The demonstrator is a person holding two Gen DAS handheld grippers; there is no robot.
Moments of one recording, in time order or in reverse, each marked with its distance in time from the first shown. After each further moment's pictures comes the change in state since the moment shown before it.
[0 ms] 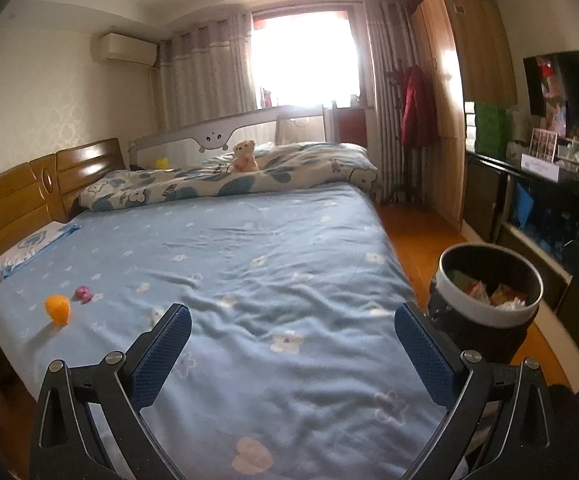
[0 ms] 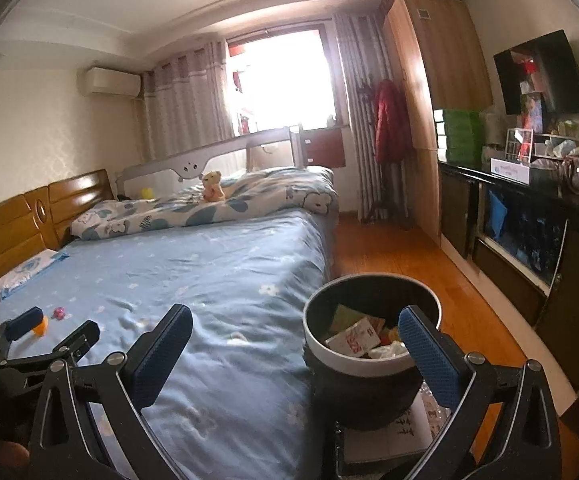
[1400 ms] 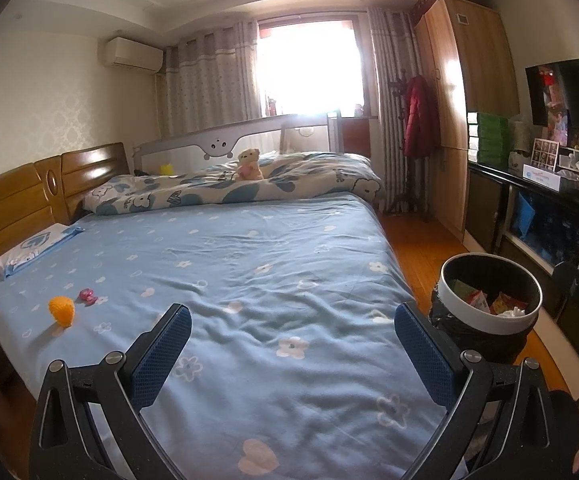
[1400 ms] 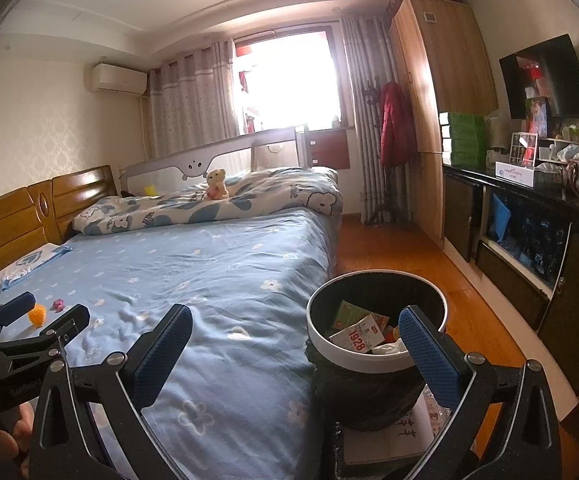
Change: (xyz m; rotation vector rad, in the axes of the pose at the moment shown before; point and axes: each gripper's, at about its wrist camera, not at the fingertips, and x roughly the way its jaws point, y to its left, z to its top) left arm 0.015 0.015 0.001 -0.017 -0.034 0.002; right arm -0.006 0.002 -0.003 -0.021 -0.014 0.022
